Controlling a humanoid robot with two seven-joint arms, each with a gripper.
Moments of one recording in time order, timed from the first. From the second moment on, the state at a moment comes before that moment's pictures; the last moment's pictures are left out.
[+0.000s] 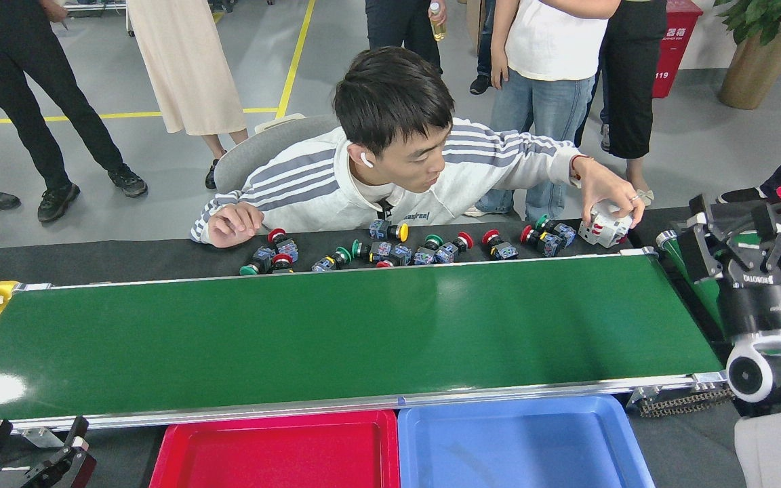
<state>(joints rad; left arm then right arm) 0.20 0.13 0.58 -1.57 -1.44 -0.53 0.04 -0.25 -0.20 -0.27 -1.37 1.07 -0.27 -0.07</state>
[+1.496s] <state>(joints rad) 0.18 0.13 0.58 -1.56 -1.42 -0.56 0.05 0.25 -0.02 -0.21 -1.71 1.26 -0.24 0.02</state>
